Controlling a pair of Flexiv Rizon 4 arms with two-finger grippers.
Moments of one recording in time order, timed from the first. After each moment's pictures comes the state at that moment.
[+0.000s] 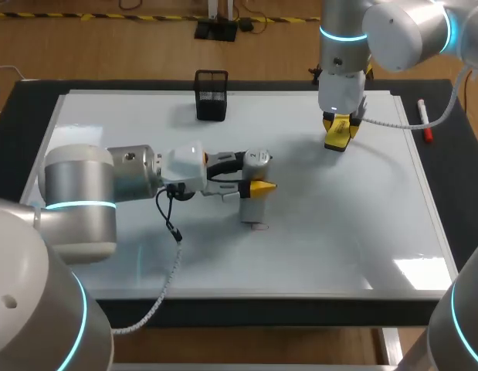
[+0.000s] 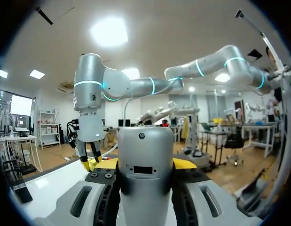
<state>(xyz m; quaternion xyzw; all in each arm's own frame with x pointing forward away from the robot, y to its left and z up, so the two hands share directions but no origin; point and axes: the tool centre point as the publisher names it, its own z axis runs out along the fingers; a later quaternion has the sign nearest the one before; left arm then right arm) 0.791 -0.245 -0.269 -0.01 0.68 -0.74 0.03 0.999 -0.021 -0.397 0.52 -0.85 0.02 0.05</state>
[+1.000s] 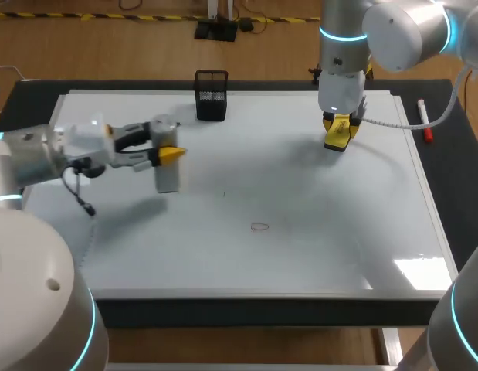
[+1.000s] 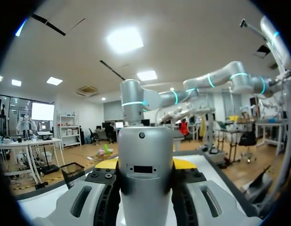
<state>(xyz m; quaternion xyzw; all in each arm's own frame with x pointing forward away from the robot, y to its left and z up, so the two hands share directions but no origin) 0.853 -0.063 -0.237 -0.06 0.67 -0.73 0.11 0.999 -0.021 -0.397 0.52 -0.85 0.02 0.05</state>
